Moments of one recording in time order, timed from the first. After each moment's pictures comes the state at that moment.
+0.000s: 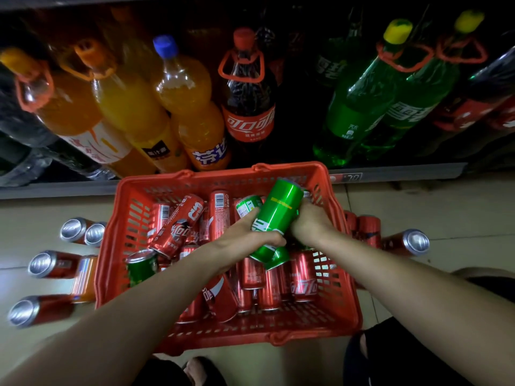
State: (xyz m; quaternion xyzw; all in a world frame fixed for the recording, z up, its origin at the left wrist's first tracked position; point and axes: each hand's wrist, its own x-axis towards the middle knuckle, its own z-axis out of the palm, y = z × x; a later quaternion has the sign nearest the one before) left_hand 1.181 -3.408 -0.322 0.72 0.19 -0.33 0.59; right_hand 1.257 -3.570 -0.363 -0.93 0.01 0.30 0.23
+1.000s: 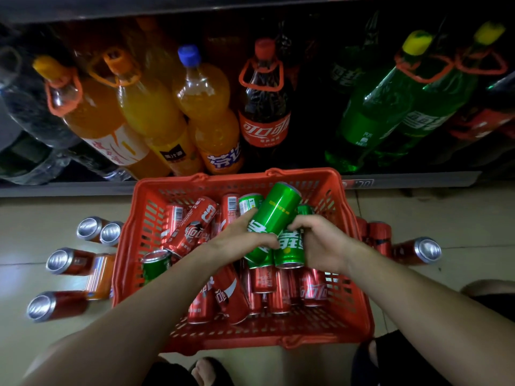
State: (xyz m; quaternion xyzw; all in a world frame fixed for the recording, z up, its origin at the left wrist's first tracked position) left_hand 1.179 -3.382 -0.299 0.76 0.20 -0.34 0.52; right_hand 1.238 -3.572 -0.340 -0.47 0.18 0.56 0.66
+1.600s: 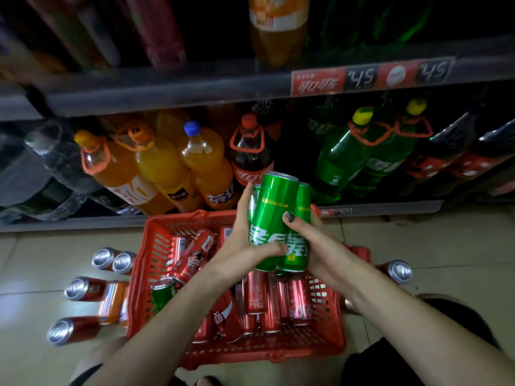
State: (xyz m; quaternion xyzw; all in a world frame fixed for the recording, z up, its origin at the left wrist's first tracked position) left_hand 1.183 -3.414 -0.194 0.71 0.10 -0.15 0.68; right_hand 1.238 -3.584 -0.223 -0.52 0.07 0.38 0.77
